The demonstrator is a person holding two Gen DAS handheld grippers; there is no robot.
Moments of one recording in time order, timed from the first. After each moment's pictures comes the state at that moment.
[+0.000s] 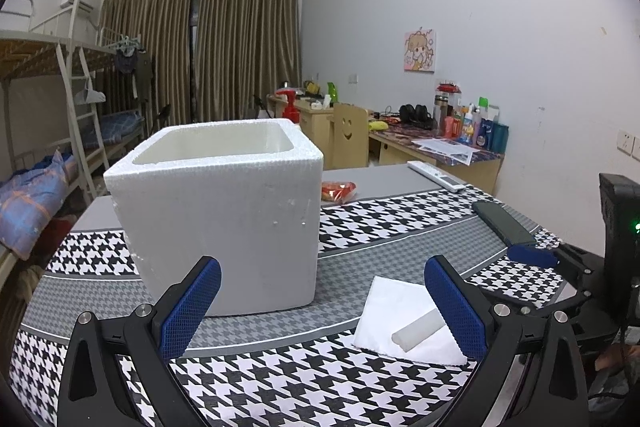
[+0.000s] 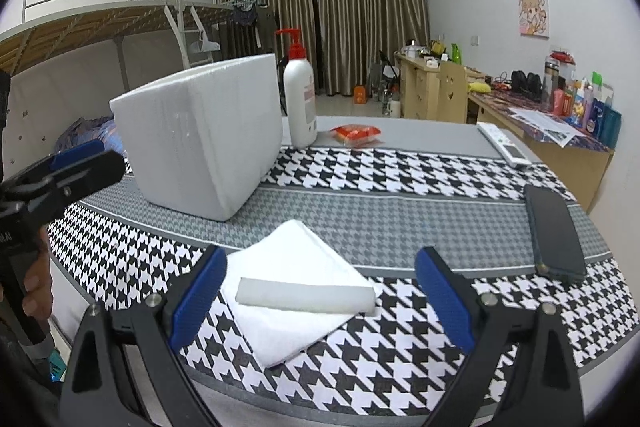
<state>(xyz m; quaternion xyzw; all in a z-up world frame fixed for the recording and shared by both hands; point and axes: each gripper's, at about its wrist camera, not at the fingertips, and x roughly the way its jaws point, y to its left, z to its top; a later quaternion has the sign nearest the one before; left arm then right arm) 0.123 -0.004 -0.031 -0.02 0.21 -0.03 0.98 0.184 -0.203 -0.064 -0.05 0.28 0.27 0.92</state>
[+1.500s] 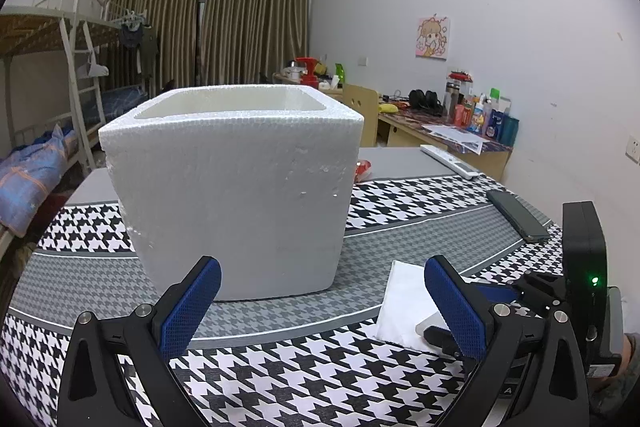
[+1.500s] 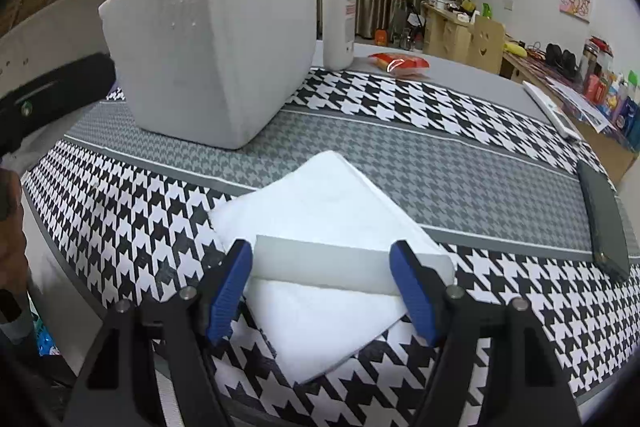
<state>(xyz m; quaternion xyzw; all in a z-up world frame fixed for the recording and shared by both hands) 0.144 0.016 -0.052 -0.04 0.24 -0.02 0.97 0.204 -0.147 -0.111 -0.12 0.37 0.28 0.88</state>
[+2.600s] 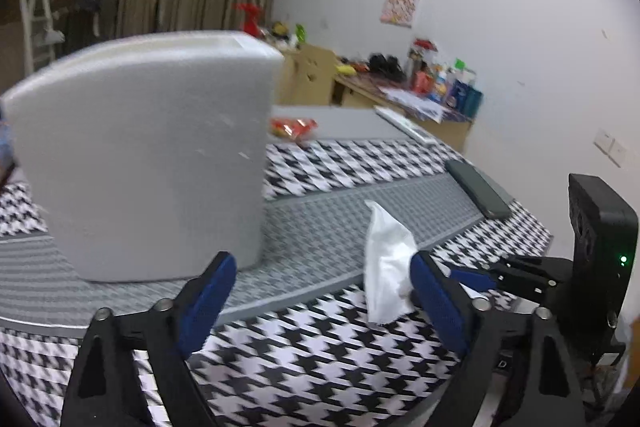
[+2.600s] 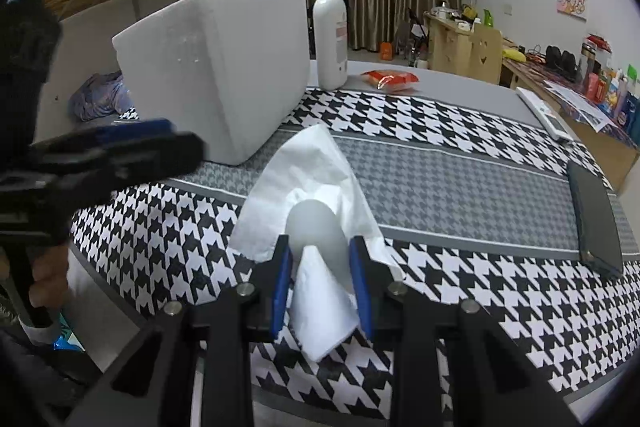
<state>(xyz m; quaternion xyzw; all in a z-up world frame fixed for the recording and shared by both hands) 0.177 -0.014 -0.069 -0.07 0.32 -0.12 0.94 0.197 -0.175 -0.094 -0.09 0.35 0.31 0.88</state>
